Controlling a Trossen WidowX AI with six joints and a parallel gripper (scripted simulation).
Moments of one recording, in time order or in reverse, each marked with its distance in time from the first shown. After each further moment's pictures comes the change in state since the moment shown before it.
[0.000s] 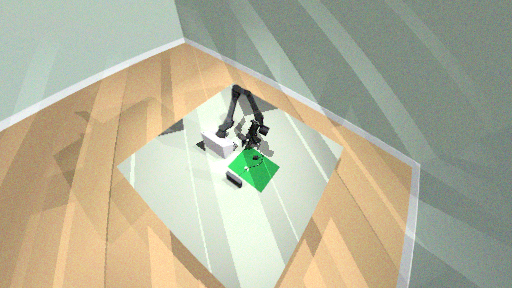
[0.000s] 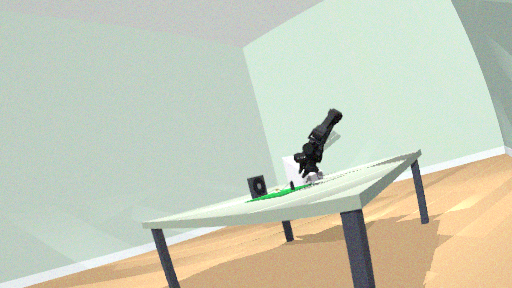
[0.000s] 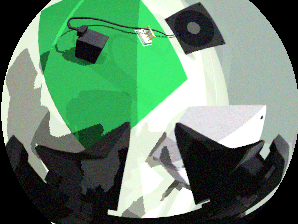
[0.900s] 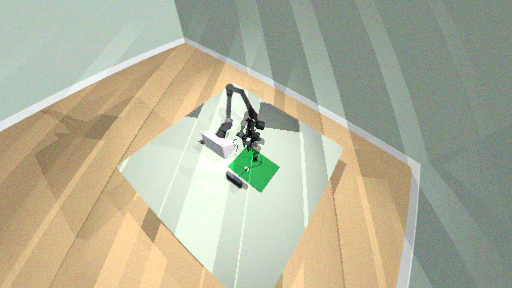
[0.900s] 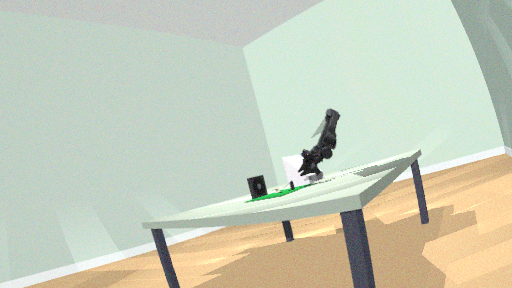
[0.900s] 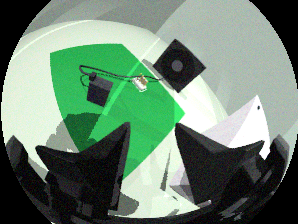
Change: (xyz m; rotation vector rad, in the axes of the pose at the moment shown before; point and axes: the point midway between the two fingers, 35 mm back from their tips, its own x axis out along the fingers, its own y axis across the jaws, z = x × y) arm -0.008 0.007 0.003 0.182 -0.519 -0.008
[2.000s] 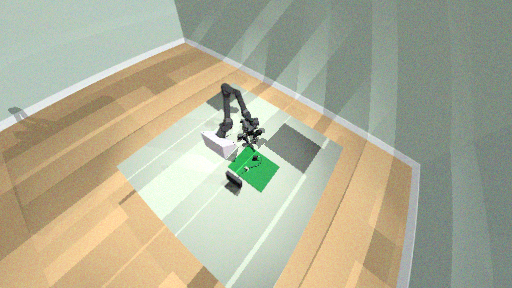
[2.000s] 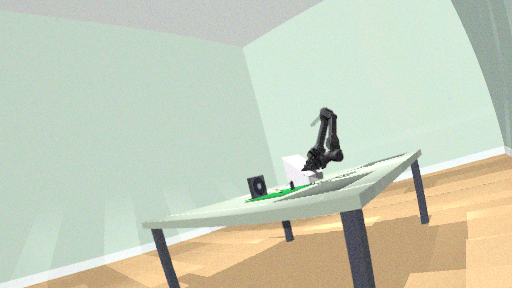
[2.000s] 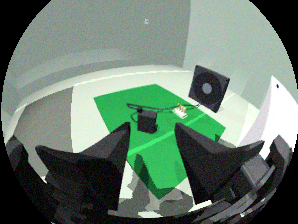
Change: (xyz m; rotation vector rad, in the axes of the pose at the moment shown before) arm -0.025 0.024 0.005 0.343 -0.378 0.337
